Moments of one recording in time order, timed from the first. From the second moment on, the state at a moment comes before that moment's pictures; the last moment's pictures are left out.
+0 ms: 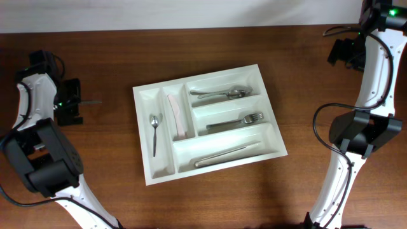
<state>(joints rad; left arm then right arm) 0.38 2.15 1.76 -1.02 0.00 -1.33 -0.28 2.49 2.77 -1.66 0.18 0.22</state>
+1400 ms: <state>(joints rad) 0.43 2.32 1.84 -0.95 0.02 -1.33 -0.28 2.49 2.77 -1.66 0.18 0.22</state>
